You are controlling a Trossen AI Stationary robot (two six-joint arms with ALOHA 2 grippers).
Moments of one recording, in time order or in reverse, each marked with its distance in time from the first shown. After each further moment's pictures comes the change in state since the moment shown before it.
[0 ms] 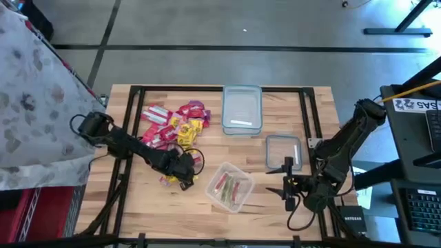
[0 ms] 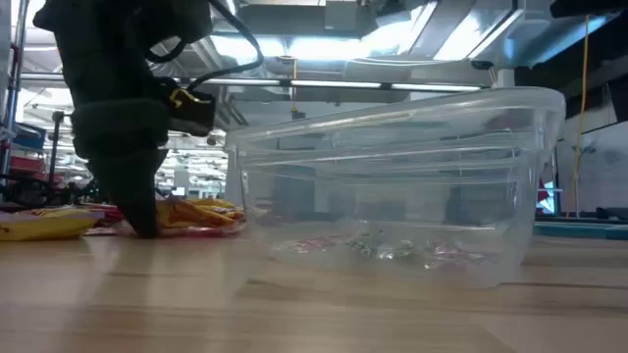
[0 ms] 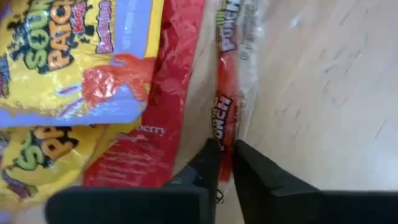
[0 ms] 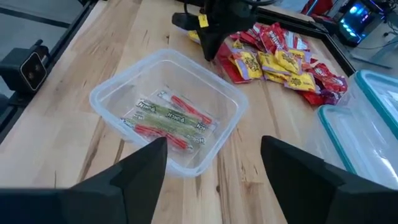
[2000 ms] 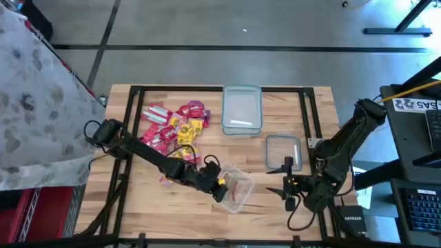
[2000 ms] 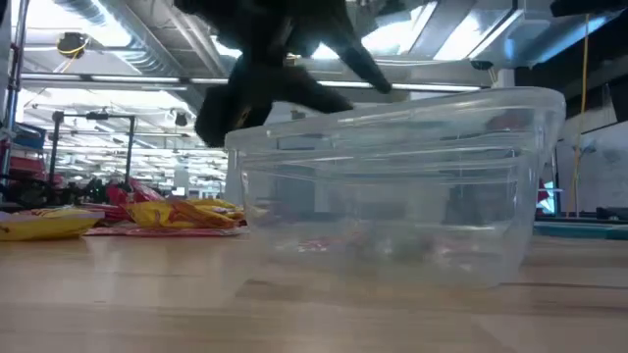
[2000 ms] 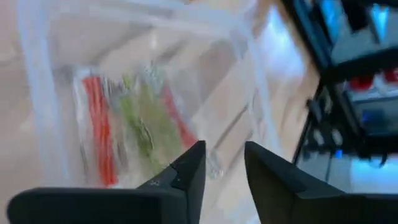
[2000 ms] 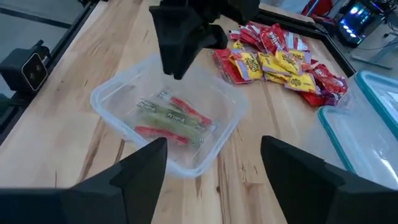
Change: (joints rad) left arm -0.001 0.159 0.292 0.495 0.066 -0.227; right arm 0.000 0.000 0.000 0.002 0.000 -0.004
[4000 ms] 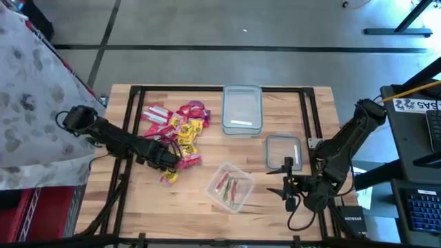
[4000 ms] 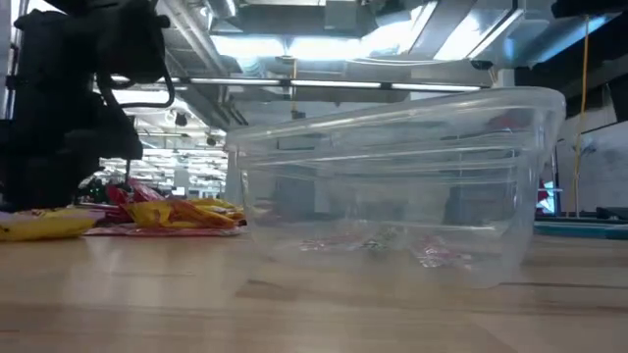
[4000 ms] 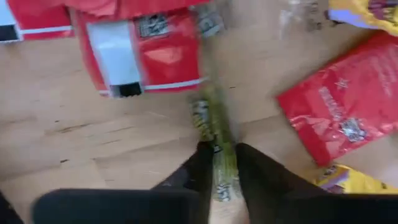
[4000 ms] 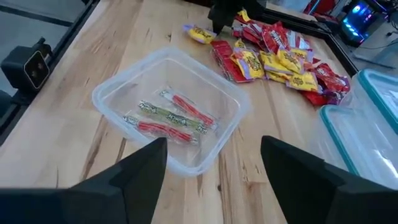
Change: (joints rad) left arm 0.104 -0.368 -0.523 -0.757 0.137 -0.373; right arm 0.000 0.000 0.000 -0.003 -0.008 0.000
